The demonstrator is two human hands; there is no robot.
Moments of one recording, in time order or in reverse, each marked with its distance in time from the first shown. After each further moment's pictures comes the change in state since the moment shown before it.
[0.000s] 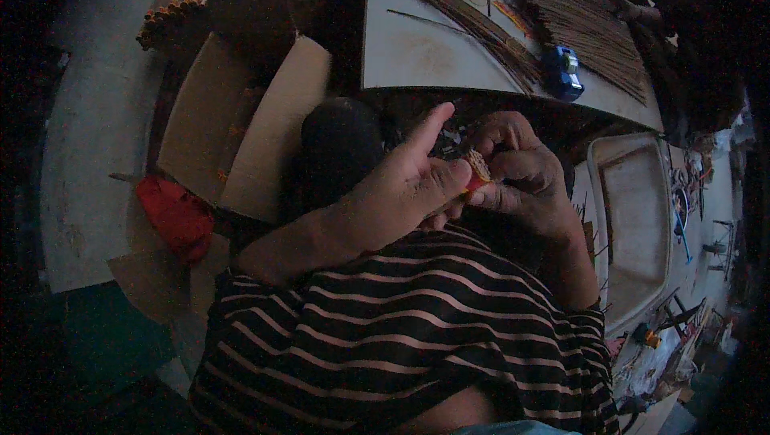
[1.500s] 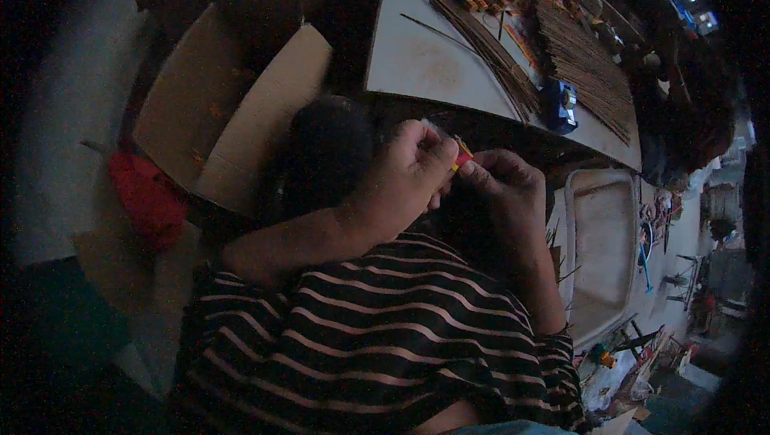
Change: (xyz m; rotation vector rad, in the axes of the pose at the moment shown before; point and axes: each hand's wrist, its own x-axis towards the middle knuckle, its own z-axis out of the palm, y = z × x) left_hand 0.018 -0.025 -0.018 -0.035 0.387 0.085; right_hand 0.024 -0.010 0.036 0.068 0.368 0.741
